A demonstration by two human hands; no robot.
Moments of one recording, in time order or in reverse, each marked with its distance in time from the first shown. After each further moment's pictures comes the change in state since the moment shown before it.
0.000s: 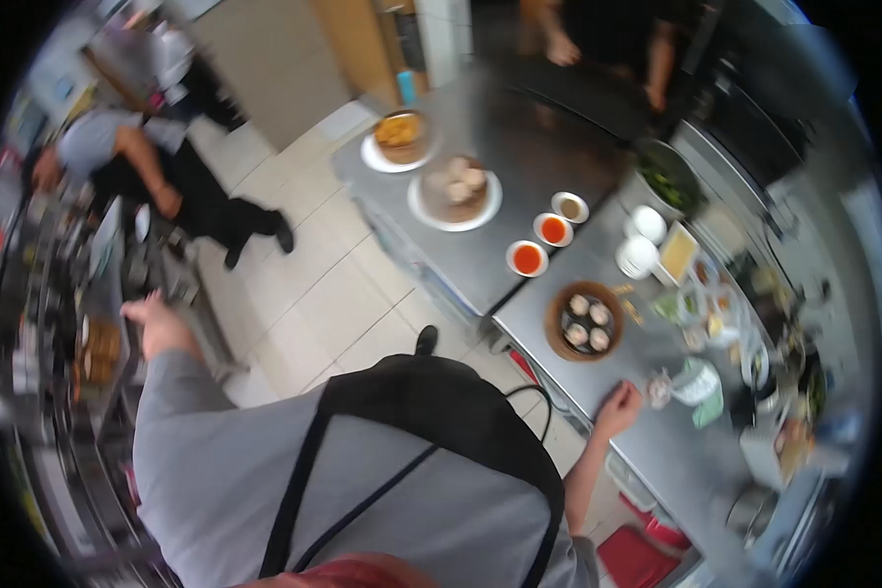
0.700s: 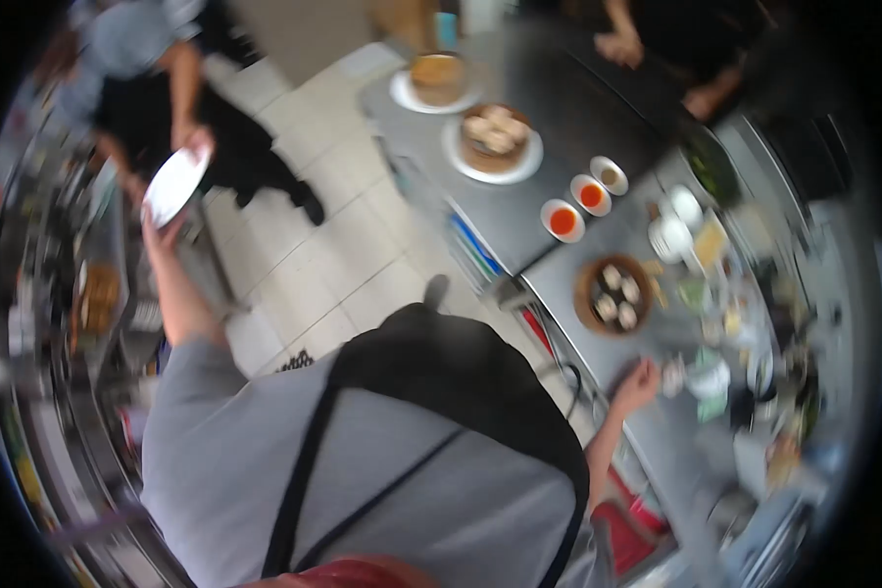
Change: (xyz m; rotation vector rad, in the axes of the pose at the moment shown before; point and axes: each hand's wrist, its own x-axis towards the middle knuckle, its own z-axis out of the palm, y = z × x) left_hand -0.010 -0.046 0.003 0.479 -0.489 -0.066; right_hand 0.013 0.058 0.019 0.137 -0.080 -0.012
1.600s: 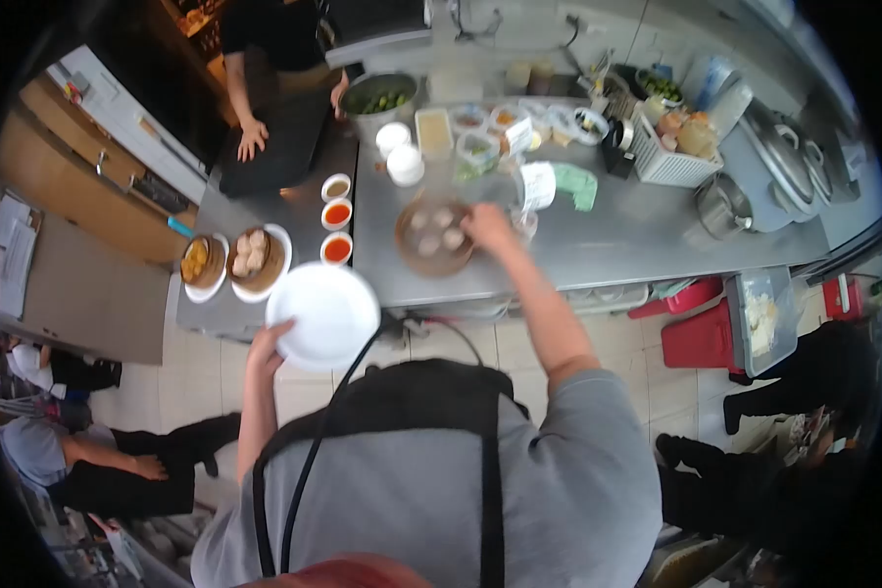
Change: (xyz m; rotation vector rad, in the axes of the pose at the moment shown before) left_hand -0.312 -0.196 0.358 0.440 -1.192 -0.867; right_hand 0.073 -0.126 -0.028 -0.233 -0.404 0.177
